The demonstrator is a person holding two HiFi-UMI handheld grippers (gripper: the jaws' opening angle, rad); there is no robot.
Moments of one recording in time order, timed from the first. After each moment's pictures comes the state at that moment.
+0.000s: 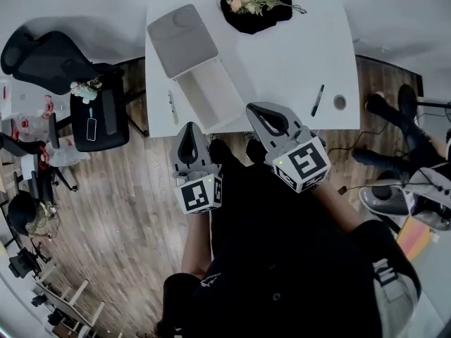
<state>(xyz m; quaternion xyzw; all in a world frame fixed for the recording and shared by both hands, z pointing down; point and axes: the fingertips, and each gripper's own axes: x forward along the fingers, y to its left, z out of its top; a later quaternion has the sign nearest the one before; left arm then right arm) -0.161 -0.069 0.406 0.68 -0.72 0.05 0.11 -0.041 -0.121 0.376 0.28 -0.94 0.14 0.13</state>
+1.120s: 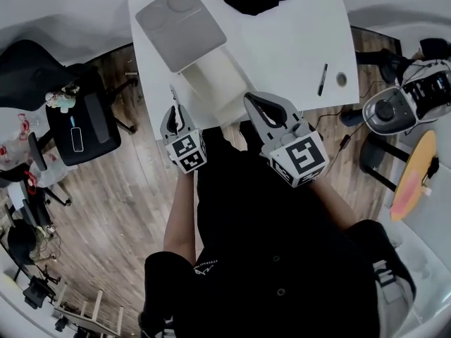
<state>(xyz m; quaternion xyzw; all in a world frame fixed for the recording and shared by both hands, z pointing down) -0.296 -0.103 0.625 0.65 -0.67 0.22 0.28 -0.140 -0.140 0.415 0.36 -0.90 0.16 0.19</state>
